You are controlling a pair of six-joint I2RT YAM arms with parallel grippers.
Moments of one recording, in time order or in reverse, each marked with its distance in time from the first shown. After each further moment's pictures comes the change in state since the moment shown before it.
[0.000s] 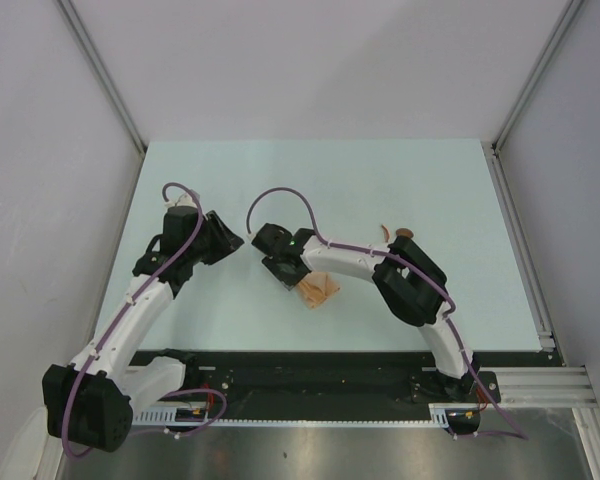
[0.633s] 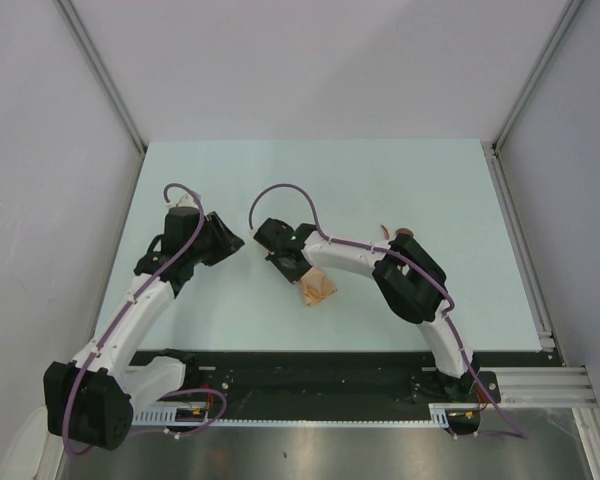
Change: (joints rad) left arm 0.000 0.010 -0.008 0.004 0.000 0.000; right arm -0.021 0.012 0.024 -0.012 -0.005 -0.003
